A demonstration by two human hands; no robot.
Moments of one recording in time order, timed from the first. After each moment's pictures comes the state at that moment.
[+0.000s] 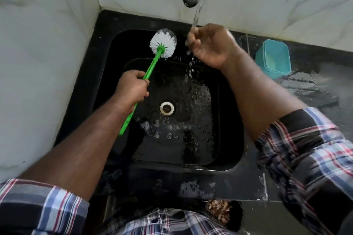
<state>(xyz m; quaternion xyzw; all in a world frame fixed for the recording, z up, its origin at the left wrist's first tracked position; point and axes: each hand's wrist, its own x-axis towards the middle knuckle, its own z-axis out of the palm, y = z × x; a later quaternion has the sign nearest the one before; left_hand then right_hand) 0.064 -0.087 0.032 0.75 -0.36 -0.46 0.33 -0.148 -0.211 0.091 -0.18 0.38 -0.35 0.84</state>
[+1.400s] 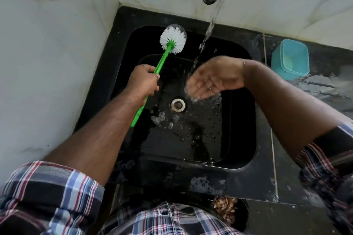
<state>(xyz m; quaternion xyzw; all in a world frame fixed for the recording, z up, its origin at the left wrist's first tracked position) 0.075 -0.083 0.036 0.75 -0.33 -0.46 0.34 -0.150 -0.158 0.084 -0.49 0.45 0.05 0.74</state>
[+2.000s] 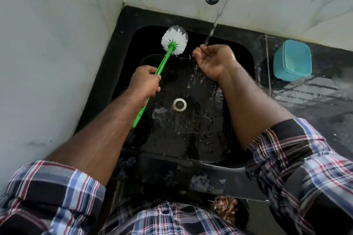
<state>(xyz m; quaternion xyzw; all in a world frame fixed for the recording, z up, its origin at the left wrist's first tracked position) 0.074 -0.074 0.039 0.75 -0.33 -0.46 0.35 -0.116 -0.186 0.045 -0.07 0.46 -0.44 0.77</state>
